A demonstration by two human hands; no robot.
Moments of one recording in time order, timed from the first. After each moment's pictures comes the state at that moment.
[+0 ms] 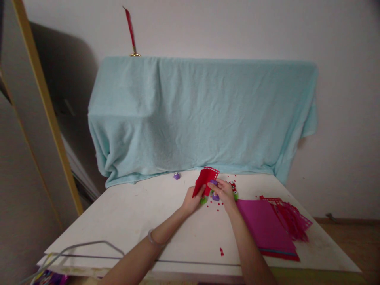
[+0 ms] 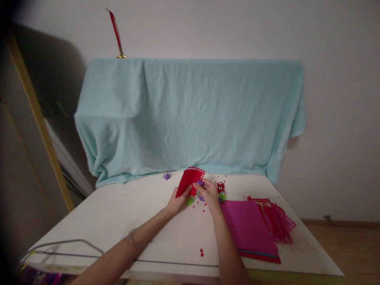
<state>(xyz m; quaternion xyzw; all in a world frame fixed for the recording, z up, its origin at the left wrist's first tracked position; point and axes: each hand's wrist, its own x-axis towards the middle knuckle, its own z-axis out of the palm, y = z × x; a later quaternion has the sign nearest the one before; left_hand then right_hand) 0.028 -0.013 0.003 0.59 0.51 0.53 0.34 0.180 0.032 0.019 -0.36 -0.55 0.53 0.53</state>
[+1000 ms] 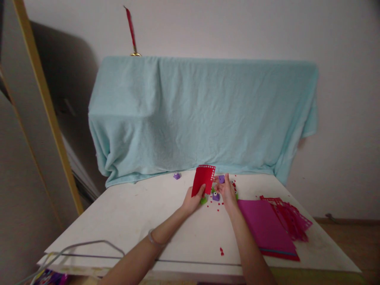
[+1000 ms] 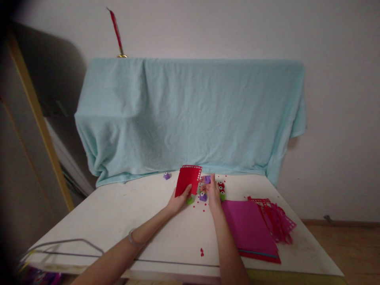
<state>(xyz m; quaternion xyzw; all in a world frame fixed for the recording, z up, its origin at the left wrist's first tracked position) 0.030 -0.014 0.002 0.55 0.55 0.53 0.34 0.183 0.038 0.021 -0.35 -0.41 0.61 0.58</state>
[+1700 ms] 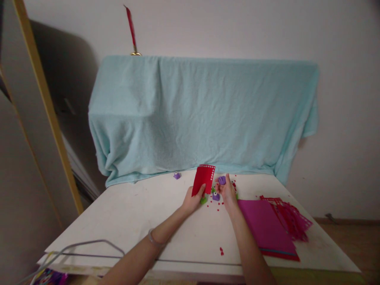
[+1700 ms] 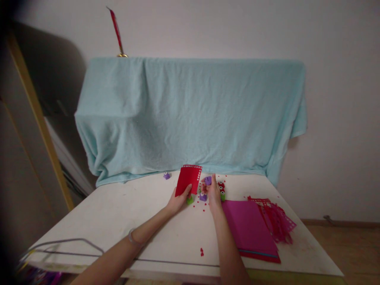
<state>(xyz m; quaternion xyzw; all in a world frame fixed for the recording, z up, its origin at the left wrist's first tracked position) 0.029 -0.019 0.009 0.57 0.54 0.52 0.34 0.183 0.044 0.018 -0.37 -0.40 0.61 0.57</state>
